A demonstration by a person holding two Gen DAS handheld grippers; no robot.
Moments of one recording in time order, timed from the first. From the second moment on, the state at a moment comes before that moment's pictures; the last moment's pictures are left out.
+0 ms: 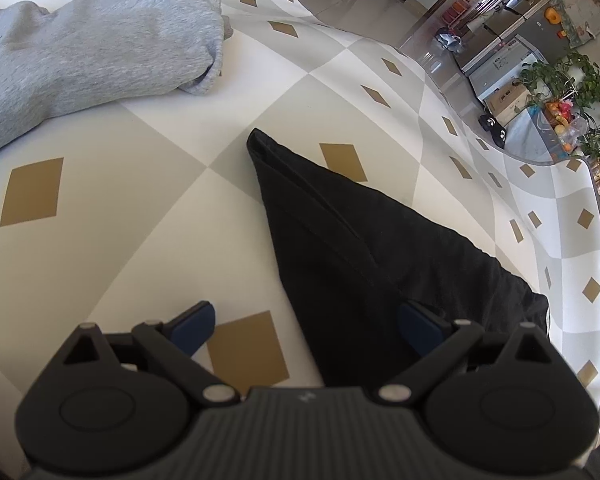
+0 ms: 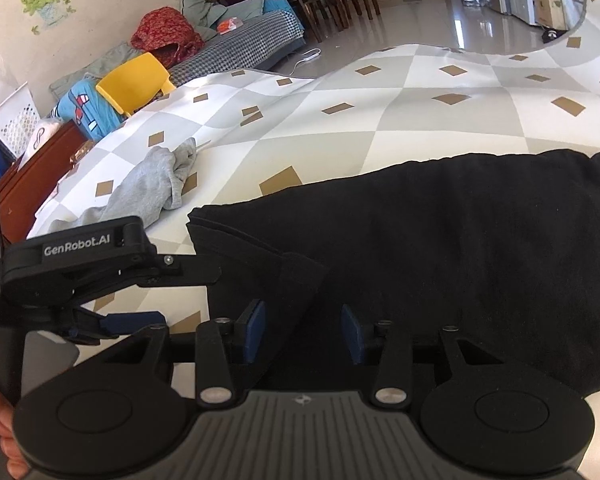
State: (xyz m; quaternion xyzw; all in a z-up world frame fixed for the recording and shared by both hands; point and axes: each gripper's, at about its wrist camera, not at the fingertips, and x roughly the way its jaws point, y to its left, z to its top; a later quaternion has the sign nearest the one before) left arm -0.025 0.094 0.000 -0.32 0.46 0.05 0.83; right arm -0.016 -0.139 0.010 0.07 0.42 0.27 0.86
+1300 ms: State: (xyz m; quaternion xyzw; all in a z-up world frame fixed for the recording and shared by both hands) left arm -0.032 0.118 0.001 -0.32 0.45 0.12 0.82; right arm -0.021 -0.104 -0.003 0.03 0.39 0.30 0.87
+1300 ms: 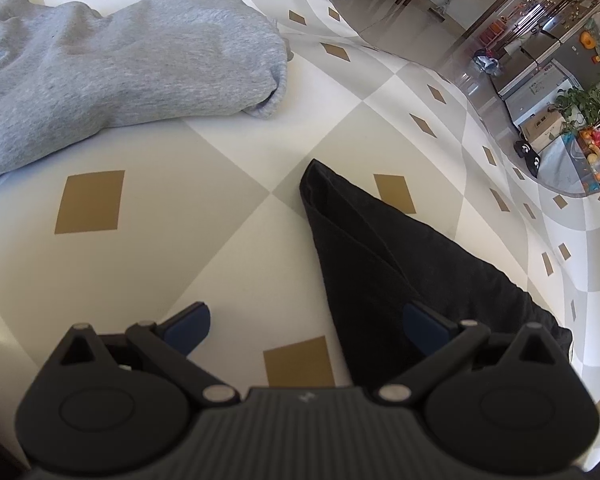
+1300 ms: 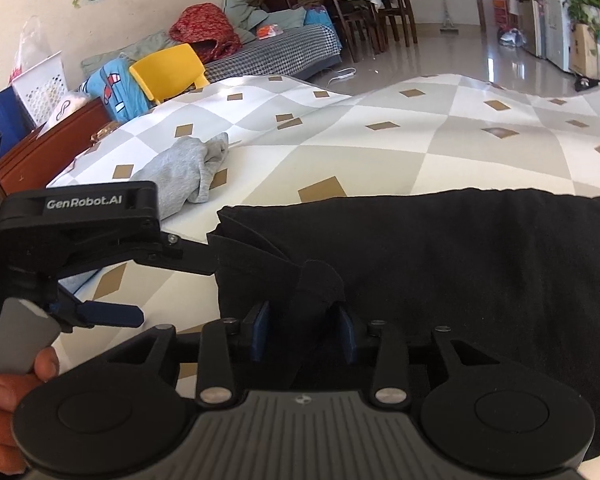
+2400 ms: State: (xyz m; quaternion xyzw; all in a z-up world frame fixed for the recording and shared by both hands) left arm -0.017 0.076 0.007 -0.26 0.46 0.08 0.85; right arm -0.029 -0.128 0.078 -0.01 0.27 0.32 0.91
